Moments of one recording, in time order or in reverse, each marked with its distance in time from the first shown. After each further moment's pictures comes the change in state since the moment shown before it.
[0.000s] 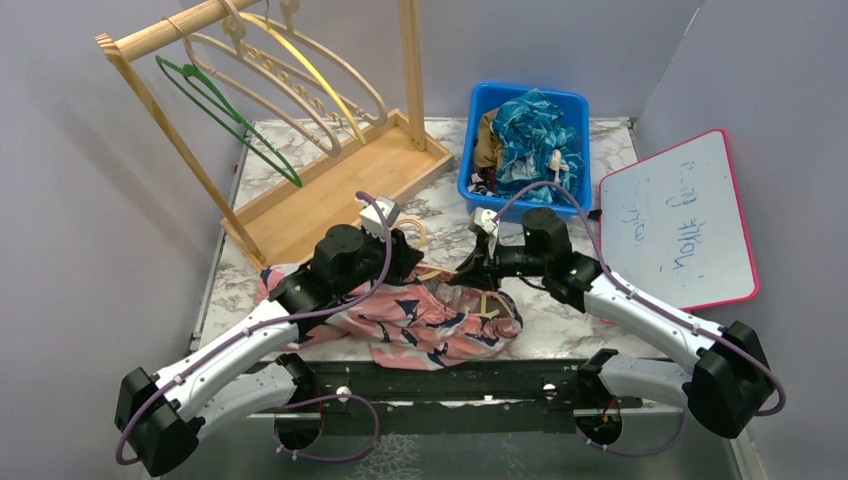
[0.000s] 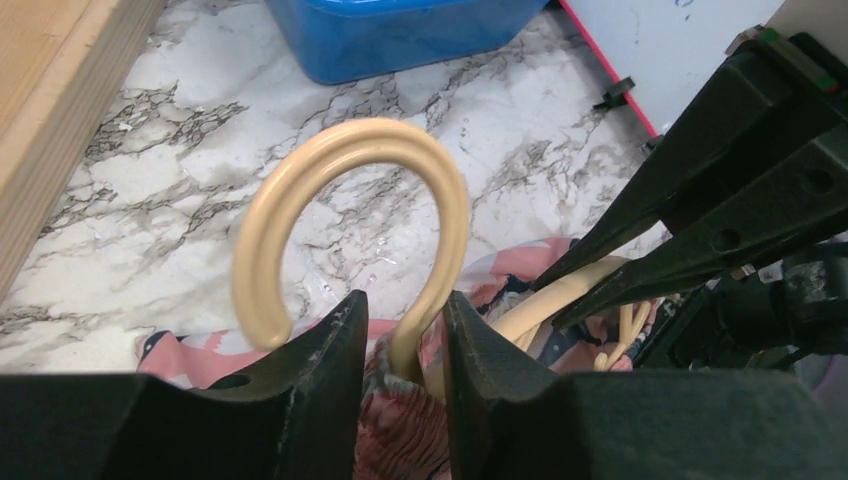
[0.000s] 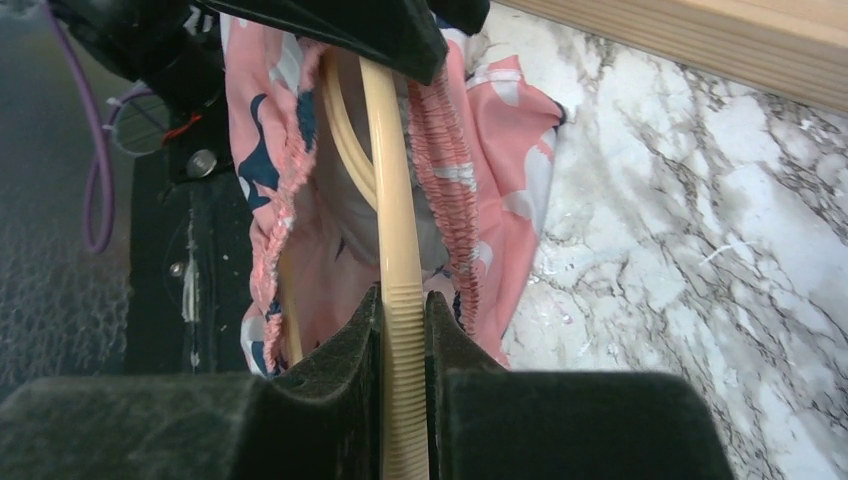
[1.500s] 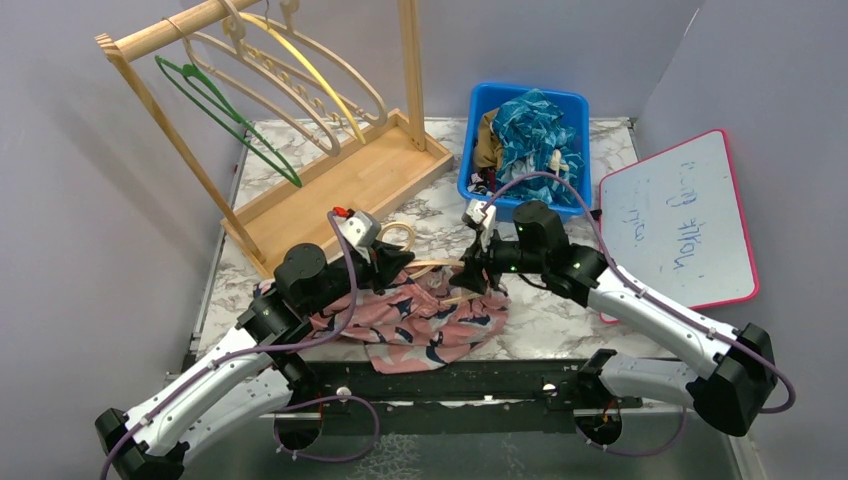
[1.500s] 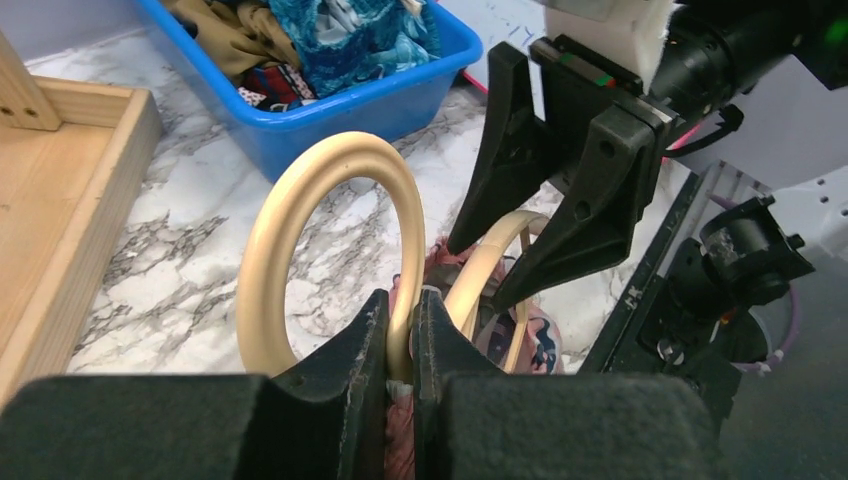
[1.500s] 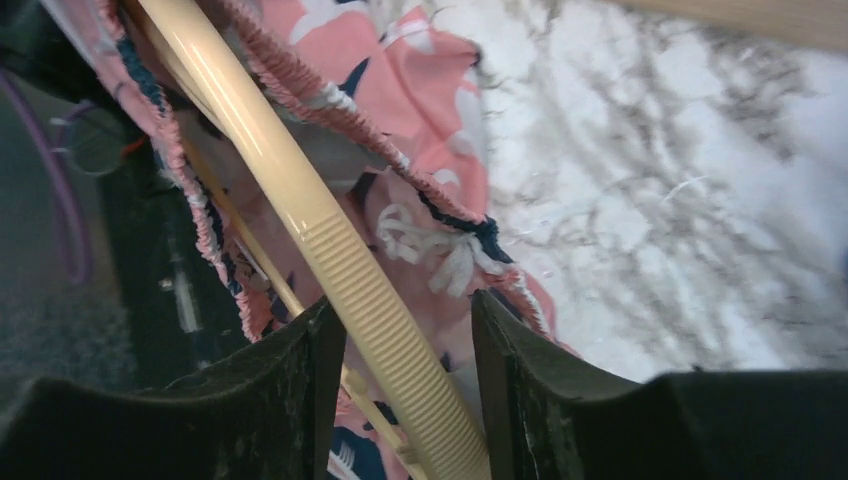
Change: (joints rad) left arm -0.011 -0.202 0.007 0.000 0.079 0.133; right arm 0.098 -0.028 0.158 -0.255 0.304 0.060
